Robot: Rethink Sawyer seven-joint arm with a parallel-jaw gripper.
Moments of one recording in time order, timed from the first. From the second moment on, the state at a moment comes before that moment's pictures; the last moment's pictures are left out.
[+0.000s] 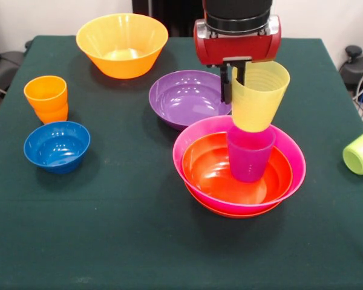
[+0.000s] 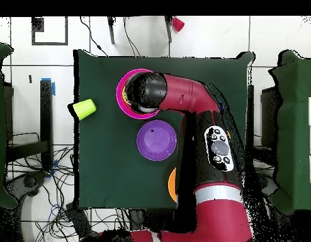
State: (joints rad) arm -0.28 -0.59 0.16 1.38 -0.03 0.76 1.65
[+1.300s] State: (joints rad) arm -0.31 -0.55 0.19 1.38 -0.06 0.70 1.65
